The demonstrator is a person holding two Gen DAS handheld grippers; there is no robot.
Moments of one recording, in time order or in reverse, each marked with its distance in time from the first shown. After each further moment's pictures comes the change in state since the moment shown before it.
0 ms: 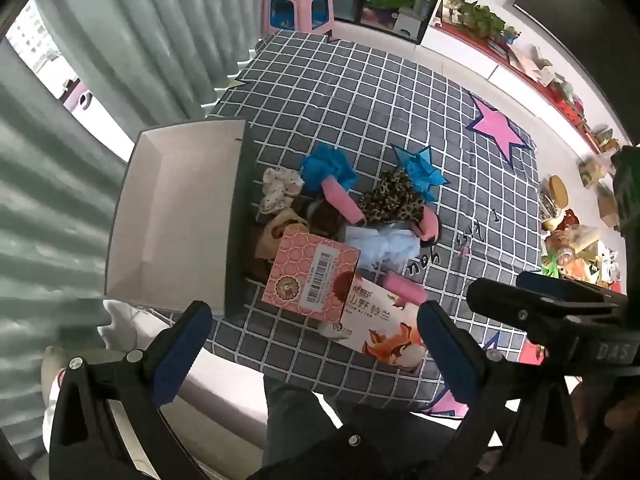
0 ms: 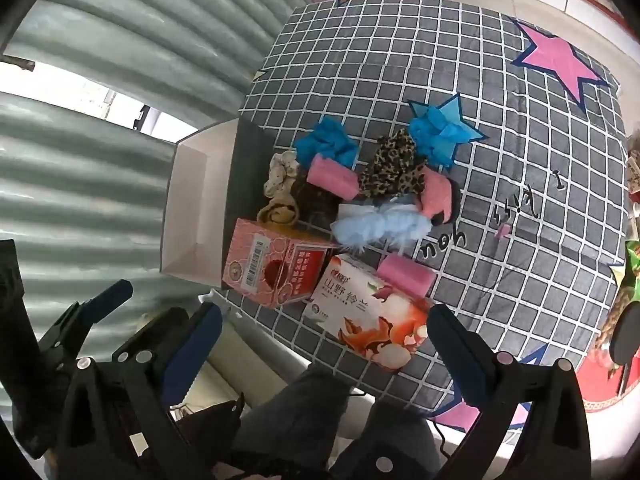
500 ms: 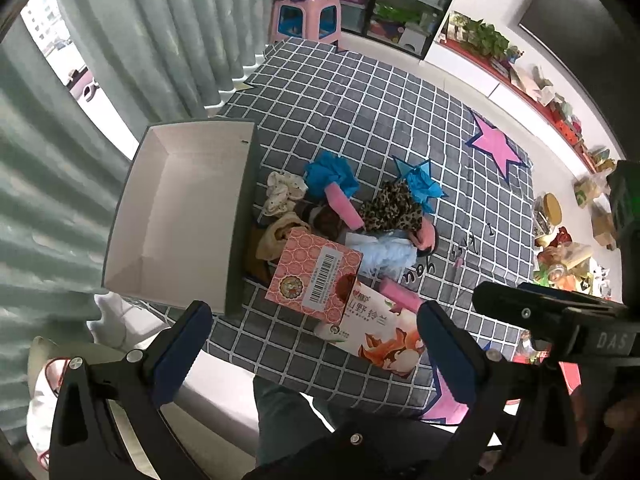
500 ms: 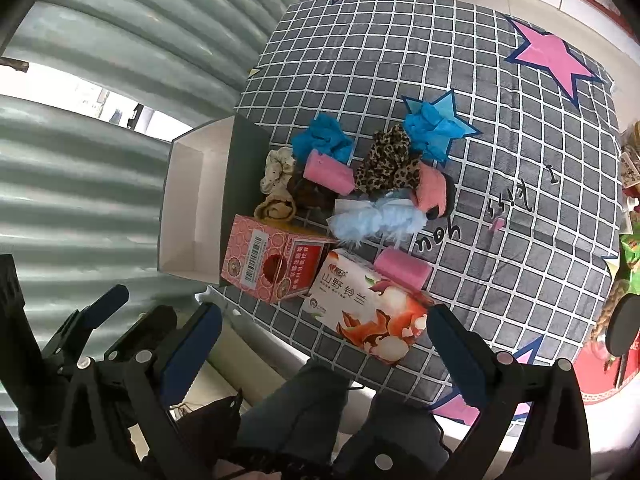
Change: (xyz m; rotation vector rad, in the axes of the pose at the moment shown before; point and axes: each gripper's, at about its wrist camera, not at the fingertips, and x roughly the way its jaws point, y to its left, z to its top) left arm -0.004 0.029 0.002 -0.077 -0.028 -0.053; right arm -0.011 0.005 0.007 0.004 0.040 -0.029
